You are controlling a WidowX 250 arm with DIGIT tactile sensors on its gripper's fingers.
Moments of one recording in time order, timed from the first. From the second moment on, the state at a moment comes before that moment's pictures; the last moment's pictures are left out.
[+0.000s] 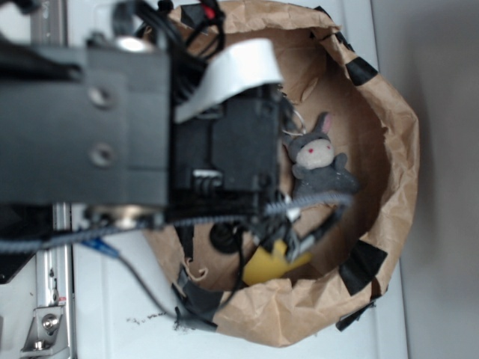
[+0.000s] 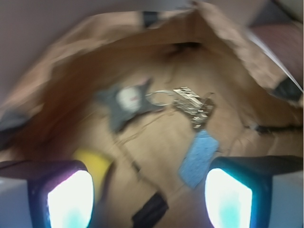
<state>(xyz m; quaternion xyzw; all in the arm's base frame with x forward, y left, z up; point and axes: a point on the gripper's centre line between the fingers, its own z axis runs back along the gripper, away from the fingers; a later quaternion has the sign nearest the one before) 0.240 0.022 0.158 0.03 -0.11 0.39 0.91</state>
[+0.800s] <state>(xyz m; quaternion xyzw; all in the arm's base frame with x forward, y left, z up) 0.234 0.042 0.133 0.06 -0.08 0.42 0.90</state>
